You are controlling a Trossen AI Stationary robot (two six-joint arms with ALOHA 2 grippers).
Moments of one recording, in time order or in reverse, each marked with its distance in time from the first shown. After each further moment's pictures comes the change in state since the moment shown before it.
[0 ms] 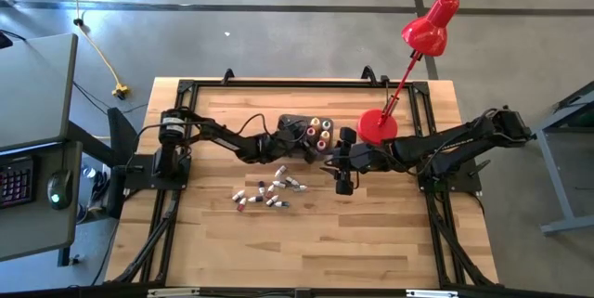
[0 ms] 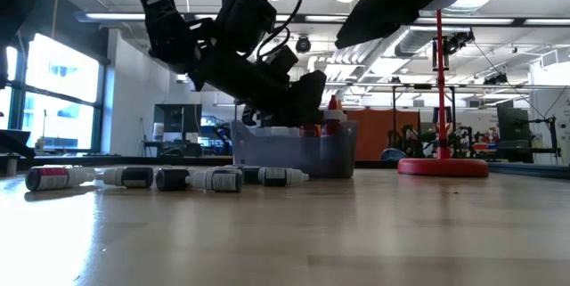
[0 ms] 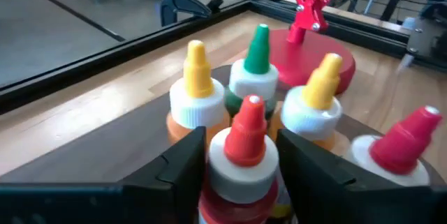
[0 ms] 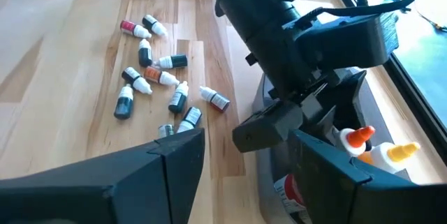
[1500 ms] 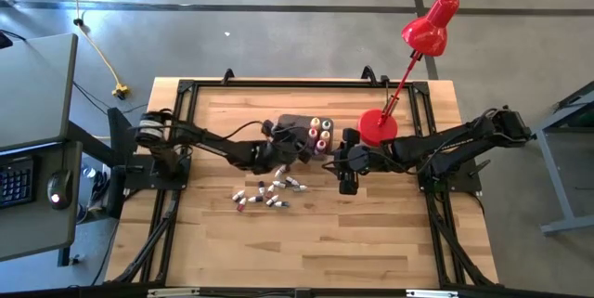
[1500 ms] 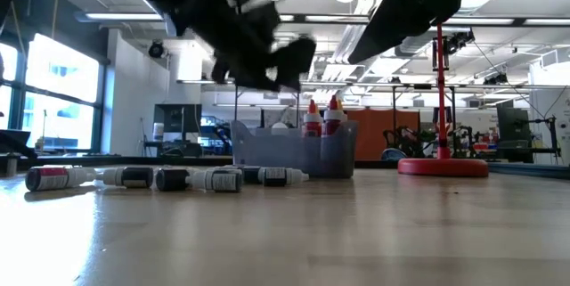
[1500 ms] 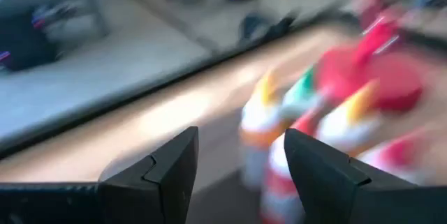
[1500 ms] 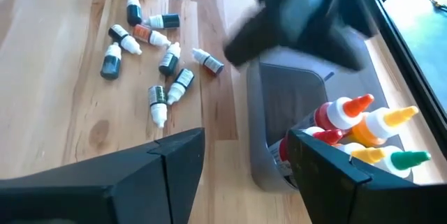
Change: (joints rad) left arm -0.120 -0.173 0.056 -0.430 -0.419 -0.152; right arm 0.000 0.000 0.000 -0.118 0.017 0.003
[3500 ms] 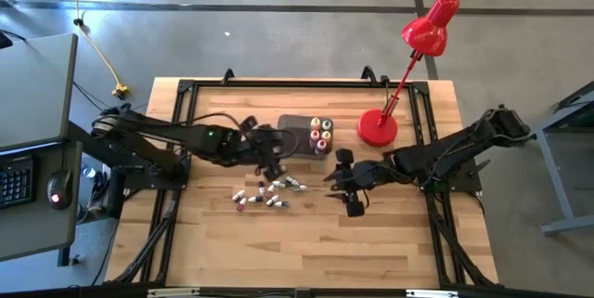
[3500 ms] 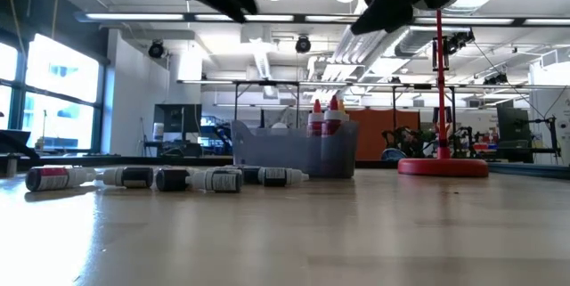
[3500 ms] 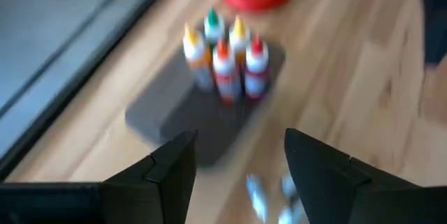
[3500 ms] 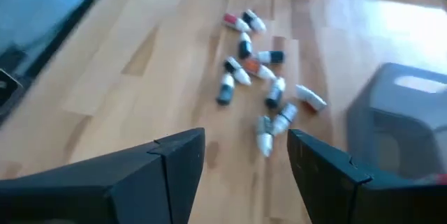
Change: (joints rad) left arm -0.134 -0.361 0.325 -1.042 0.371 -0.027; right arm 0.127 0.013 0.000 0.108 -0.181 0.018
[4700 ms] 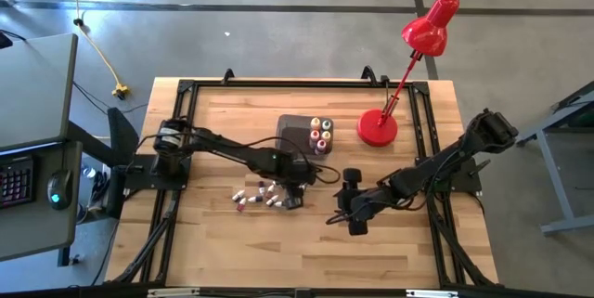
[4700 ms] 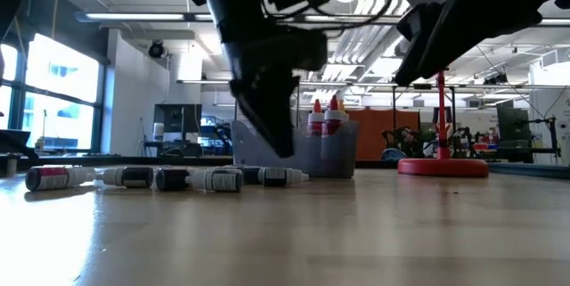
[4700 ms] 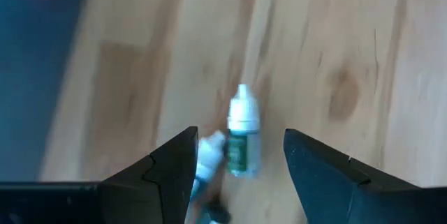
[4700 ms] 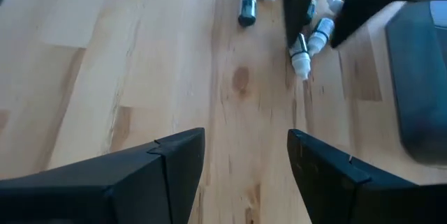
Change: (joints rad) left arm 0.044 0.528 0.077 0.176 0.488 0.173; right arm 0.190 0.132 0.000 -0.129 0.184 0.251
